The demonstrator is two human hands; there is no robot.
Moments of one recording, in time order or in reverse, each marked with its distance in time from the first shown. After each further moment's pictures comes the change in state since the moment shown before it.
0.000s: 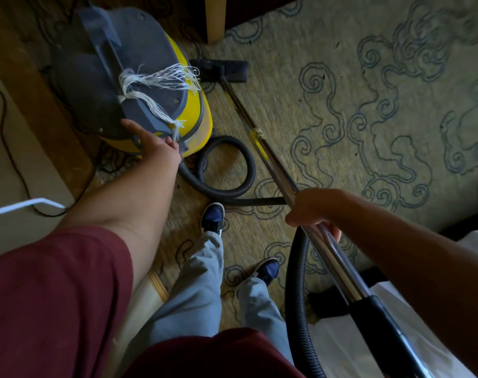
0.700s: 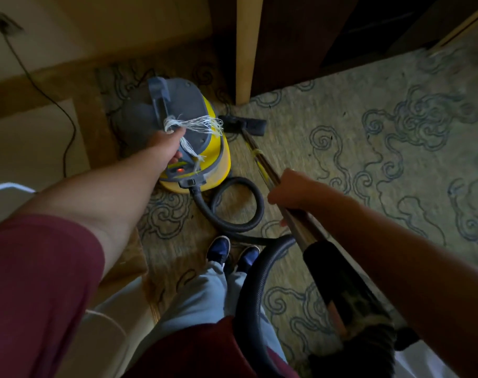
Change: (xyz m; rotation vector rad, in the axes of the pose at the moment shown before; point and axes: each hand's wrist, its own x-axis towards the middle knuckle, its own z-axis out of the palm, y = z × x) left_hand -0.069 0.068 0.011 1.243 -0.184 0.616; right_hand -0.045 -0.009 -0.050 0.441 0.407 -0.202
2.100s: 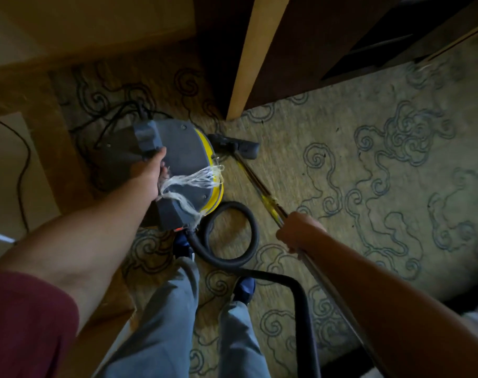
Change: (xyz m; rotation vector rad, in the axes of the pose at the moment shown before) left_hand 0.187 0.027 0.003 -0.520 -0.093 -0.372; right_hand 0.139 -0.056 -0.017 -0.045 -0.009 0.384
